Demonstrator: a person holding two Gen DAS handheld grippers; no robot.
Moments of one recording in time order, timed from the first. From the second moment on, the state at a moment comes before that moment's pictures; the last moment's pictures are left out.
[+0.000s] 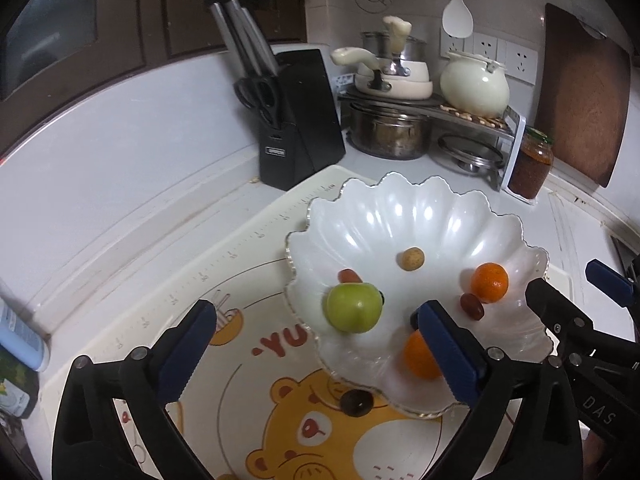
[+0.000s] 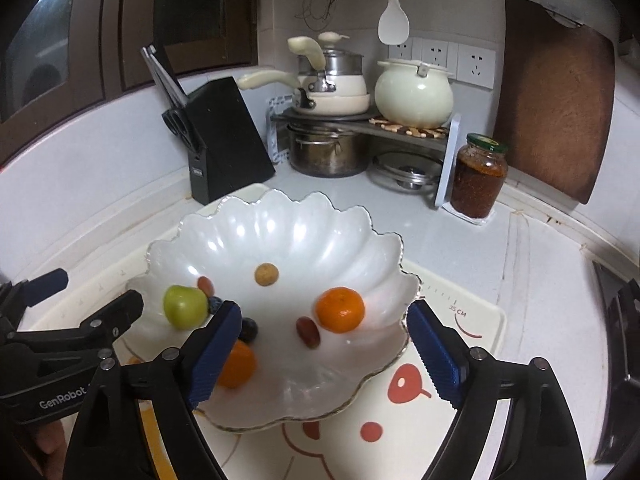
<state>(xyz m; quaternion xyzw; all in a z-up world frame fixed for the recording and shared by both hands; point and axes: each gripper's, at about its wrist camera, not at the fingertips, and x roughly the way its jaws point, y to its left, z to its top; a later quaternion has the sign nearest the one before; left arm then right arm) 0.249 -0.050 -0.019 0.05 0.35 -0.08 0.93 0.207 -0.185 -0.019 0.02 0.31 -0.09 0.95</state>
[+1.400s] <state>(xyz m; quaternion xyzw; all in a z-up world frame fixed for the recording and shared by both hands) 0.174 0.041 -0.080 0.04 0.42 -0.02 0.91 0.154 -0.092 -0.064 0.00 0.35 -0.03 0.94</state>
